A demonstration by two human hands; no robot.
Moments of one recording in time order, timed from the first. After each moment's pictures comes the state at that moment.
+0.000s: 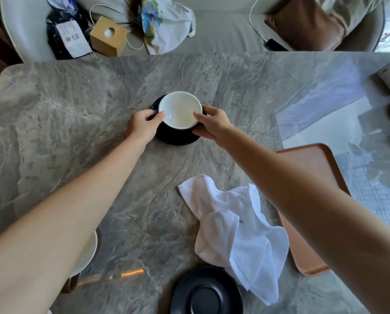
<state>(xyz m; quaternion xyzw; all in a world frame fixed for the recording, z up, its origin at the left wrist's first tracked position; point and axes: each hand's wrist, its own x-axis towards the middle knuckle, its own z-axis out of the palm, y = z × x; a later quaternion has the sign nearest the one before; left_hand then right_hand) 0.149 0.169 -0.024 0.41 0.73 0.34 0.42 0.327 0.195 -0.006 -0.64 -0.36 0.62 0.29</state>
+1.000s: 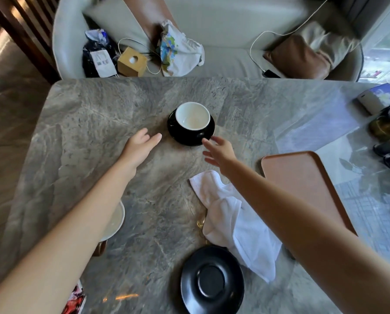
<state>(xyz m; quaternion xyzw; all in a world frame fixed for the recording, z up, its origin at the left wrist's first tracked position) 0.111 0.065 0.037 0.35 0.68 0.37 0.53 0.319 0.102 0.015 -0.67 -0.35 0.58 0.30</state>
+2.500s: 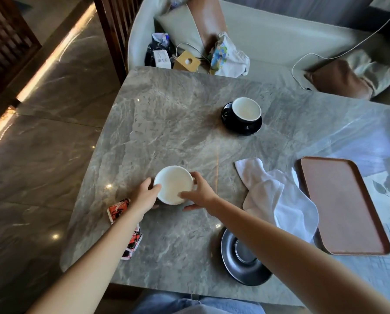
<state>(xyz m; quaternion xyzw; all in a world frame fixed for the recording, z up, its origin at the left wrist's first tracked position) 0.026 -0.149 -0.026 0.23 0.76 0.33 0.51 0.188 -0.090 -0.009 -0.57 -0.50 0.65 0.10</state>
